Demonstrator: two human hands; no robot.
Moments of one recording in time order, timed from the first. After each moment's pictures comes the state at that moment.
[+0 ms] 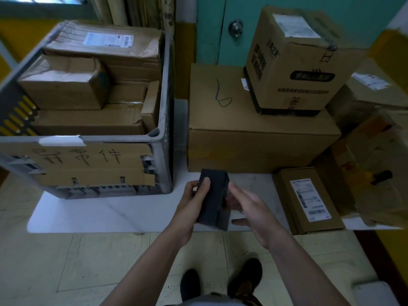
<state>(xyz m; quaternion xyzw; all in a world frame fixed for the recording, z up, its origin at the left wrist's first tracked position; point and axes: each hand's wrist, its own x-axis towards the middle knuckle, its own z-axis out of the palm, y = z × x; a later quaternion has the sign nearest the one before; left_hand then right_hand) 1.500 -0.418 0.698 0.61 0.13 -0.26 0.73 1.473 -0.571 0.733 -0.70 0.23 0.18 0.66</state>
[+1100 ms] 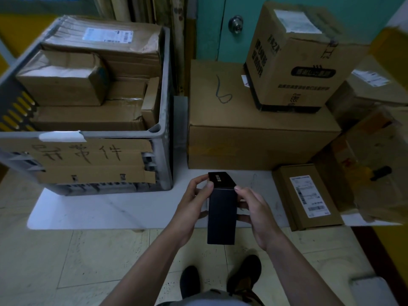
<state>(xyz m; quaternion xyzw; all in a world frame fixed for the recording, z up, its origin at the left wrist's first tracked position) 1.489 -0.415 0.710 0.63 0.07 -0.26 0.73 1.459 -0.568 0.724 -0.68 0.24 0.11 0.68</state>
